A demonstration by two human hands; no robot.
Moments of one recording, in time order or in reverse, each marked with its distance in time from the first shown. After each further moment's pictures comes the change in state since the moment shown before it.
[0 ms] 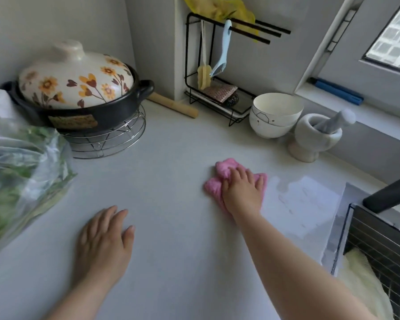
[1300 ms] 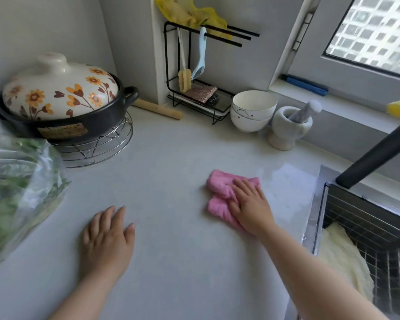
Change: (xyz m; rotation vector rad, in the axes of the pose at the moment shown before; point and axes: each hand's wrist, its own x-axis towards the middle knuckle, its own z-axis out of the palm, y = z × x) left_hand 0.002 0.002 -0.008 0.016 -0.141 -0.008; right_hand -0.059 0.042 -0.017 -0.067 -0.071 -0.222
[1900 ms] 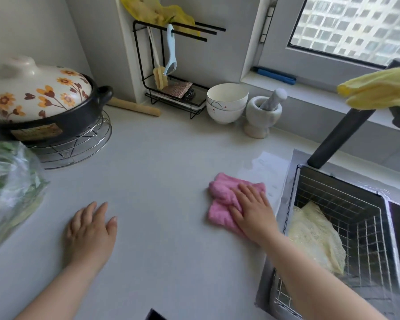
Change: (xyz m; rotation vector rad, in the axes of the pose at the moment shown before) left_hand -0.003 0.007 -0.008 -0.085 -0.053 -0.049; right_hand -0.065 0.029 -0.004 -0.006 -0.043 0.125
